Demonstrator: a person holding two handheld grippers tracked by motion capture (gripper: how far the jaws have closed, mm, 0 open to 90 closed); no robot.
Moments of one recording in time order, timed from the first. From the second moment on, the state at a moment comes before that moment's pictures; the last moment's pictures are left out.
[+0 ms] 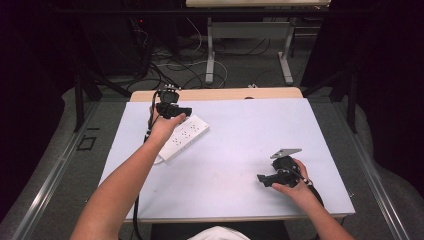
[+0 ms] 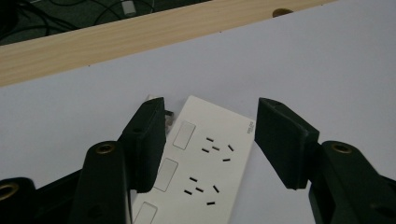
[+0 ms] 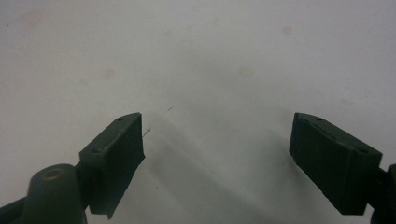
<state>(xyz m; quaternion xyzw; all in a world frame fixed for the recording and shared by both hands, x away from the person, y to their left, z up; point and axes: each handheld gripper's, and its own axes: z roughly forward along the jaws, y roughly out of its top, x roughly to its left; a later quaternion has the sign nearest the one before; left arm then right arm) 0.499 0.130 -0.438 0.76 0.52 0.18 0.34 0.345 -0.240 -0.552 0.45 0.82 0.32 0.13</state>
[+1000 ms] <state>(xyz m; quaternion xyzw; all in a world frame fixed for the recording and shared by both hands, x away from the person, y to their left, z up) 0.533 0.142 -0.465 0.72 0.58 0.17 0.34 0.346 -0.239 -0.554 0.44 0.83 0.32 0.13</state>
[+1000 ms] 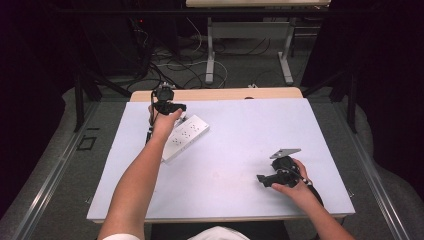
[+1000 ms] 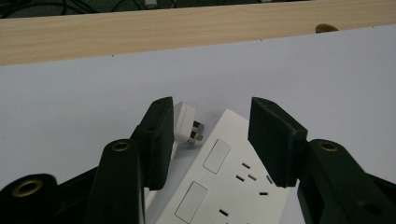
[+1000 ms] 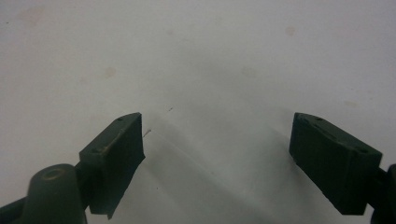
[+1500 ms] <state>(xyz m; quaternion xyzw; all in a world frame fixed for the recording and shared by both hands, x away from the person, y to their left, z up) 0.541 0.138 -0.480 0.72 0.60 0.15 0.32 0.347 -0.238 -0.554 0.44 0.83 0.32 0.14</state>
